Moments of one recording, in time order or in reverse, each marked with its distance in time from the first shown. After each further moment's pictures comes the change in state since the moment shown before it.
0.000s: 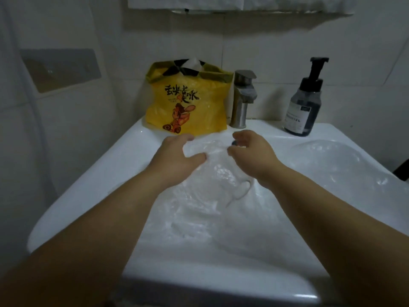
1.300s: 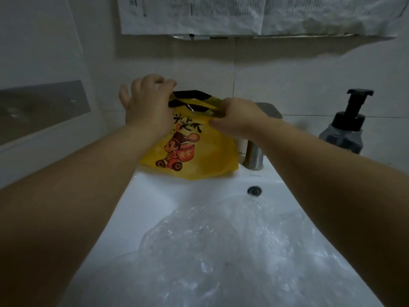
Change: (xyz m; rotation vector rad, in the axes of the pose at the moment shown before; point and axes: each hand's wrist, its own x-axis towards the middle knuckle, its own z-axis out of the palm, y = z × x) left_hand 0.183 0.018 -0.080 0.644 0.449 0.238; right_hand 0.171 -0.091 -0.002 -0.619 -0.052 -0.279
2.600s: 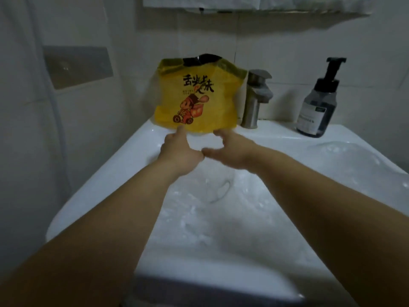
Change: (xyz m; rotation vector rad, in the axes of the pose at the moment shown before) left_hand -0.171 0.031 -0.005 -0.529 -0.504 -0.396; right_hand -0.147 -0.017 0.061 0.332 -0.211 0.080
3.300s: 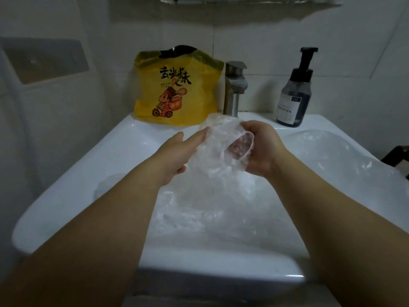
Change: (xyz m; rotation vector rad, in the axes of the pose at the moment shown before) left_hand -0.025 0.023 0.026 -0.546 -0.243 -0.180; right_hand -0.042 0.051 -0.030 1.516 -0.015 0.323
